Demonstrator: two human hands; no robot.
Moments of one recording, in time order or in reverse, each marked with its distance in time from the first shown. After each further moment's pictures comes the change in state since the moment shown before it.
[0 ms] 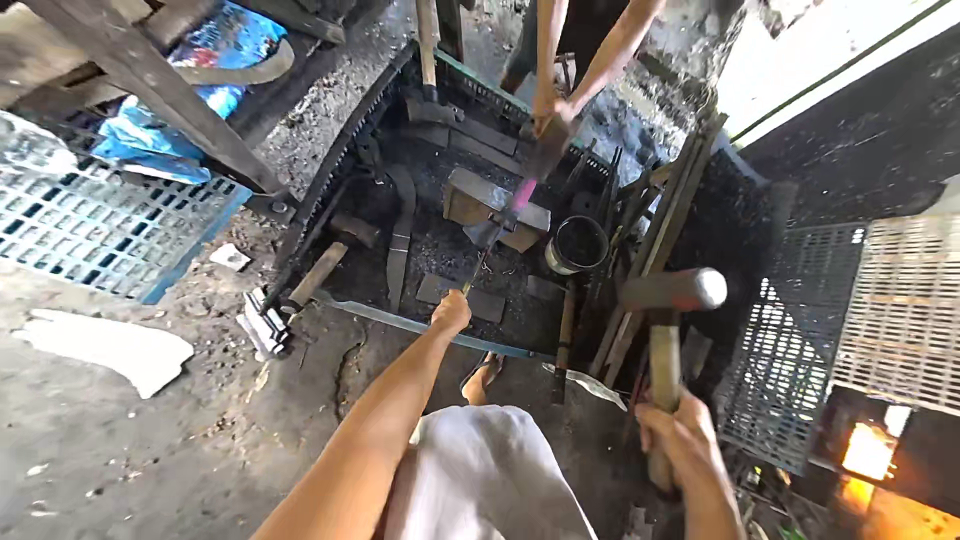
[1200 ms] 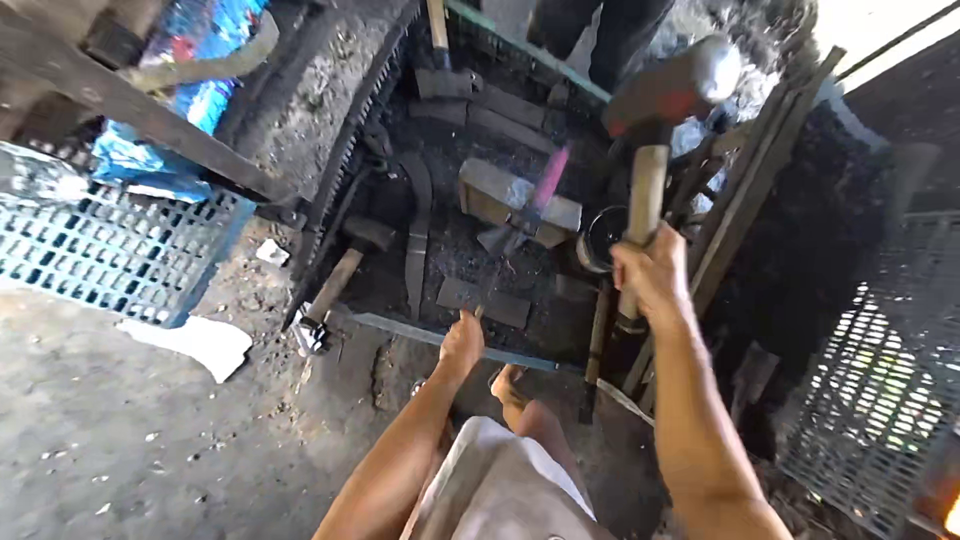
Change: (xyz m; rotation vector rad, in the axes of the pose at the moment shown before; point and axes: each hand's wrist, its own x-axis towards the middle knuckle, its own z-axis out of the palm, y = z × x) left_hand -0.008 0.009 -0.003 0.132 -0.015 -0.100; right_hand 0.254 -0.151 0.112 0.090 -0.109 -0.342
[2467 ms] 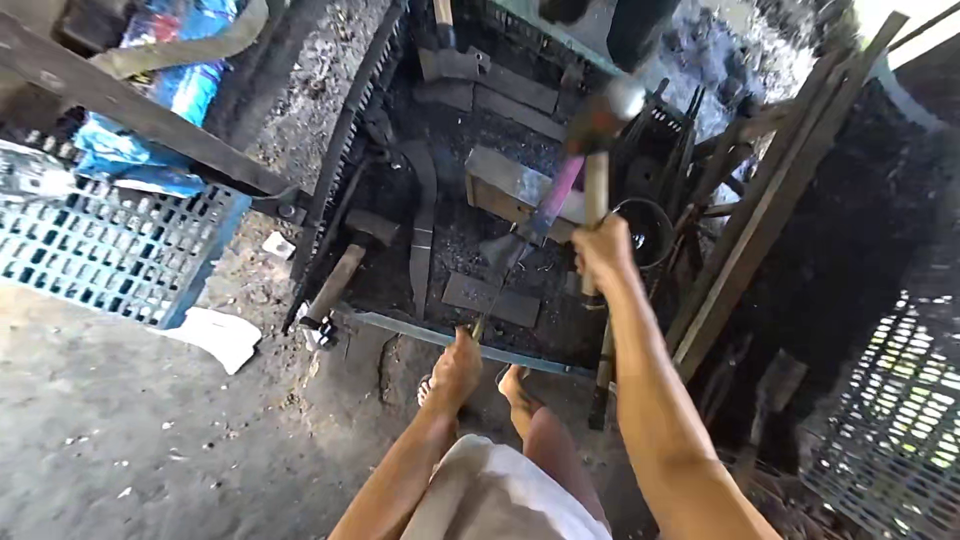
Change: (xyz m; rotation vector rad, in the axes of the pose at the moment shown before) left_hand -0.016 -0.027 0.001 -0.030 -0.026 -0.034; right_hand 0.067 0.051 0.092 -0.103 -0.058 0.132
